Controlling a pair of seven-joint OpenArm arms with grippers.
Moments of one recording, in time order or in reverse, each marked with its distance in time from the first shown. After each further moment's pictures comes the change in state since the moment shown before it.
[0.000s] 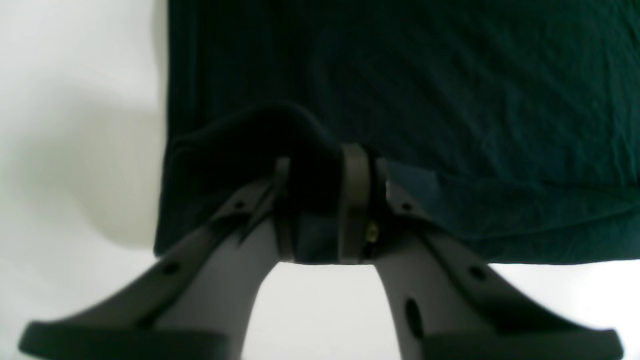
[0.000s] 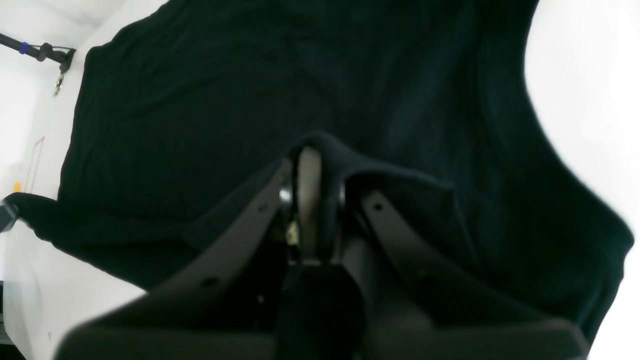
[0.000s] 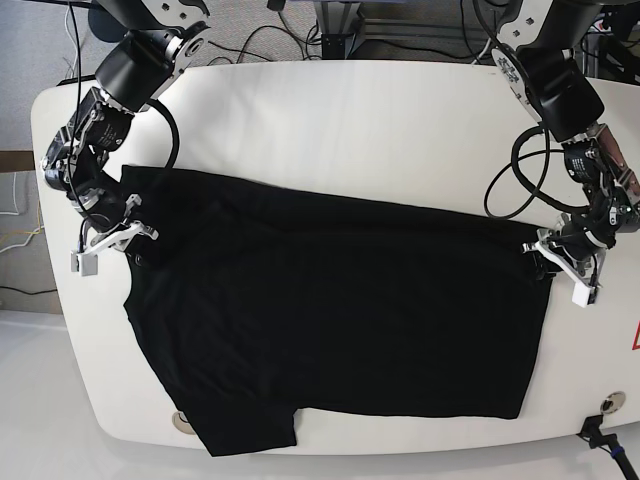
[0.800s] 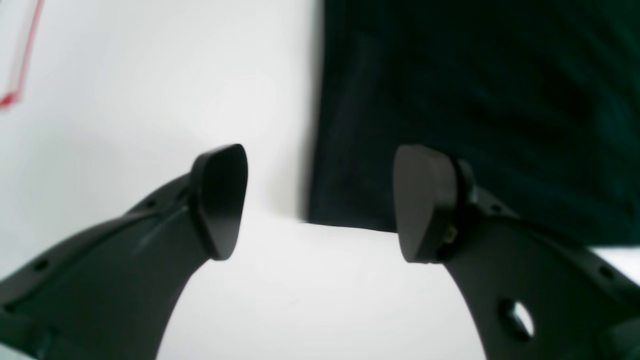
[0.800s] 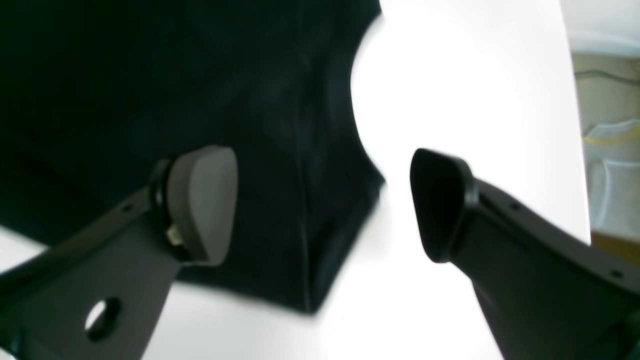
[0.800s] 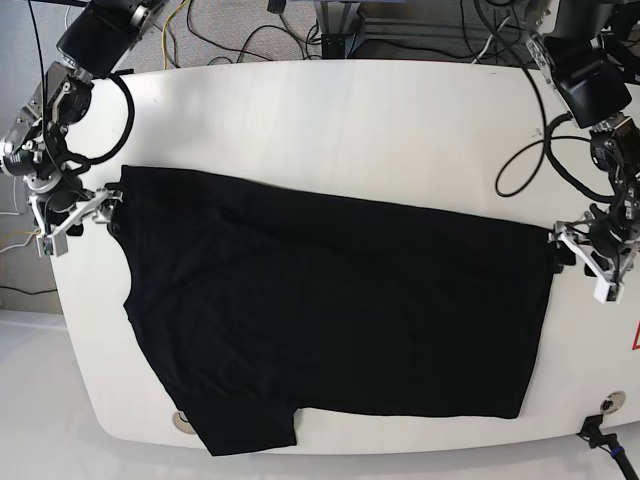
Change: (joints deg) left arm 5.7 -8.0 6.9 5.4 5.3 1.9 -7.0; right arm -11.0 10.4 -4.9 13.1 -9.3 0.0 0.6
